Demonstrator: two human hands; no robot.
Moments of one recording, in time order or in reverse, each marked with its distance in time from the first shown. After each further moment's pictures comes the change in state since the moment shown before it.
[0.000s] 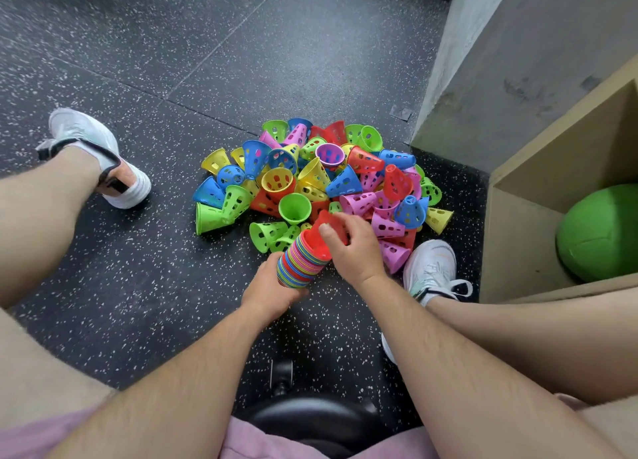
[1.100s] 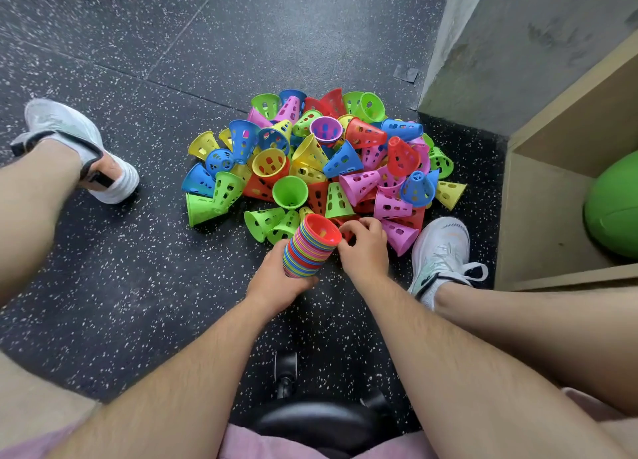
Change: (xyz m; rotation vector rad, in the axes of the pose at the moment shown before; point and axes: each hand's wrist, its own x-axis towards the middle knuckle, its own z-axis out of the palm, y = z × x) left_hand 0.012 0.002 0.015 -0.024 -0.042 0.025; right_hand 0.000 0.060 0.028 -0.171 0.010 0.292
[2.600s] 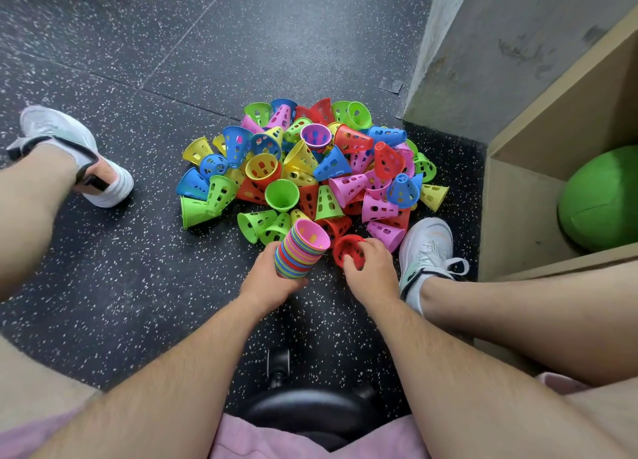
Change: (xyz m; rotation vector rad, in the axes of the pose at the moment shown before) left_hand -0.007 0.002 -0.003 0.046 -0.011 -0.017; right_hand -0.040 0.031 -0.029 -0.060 -0.005 -0.041
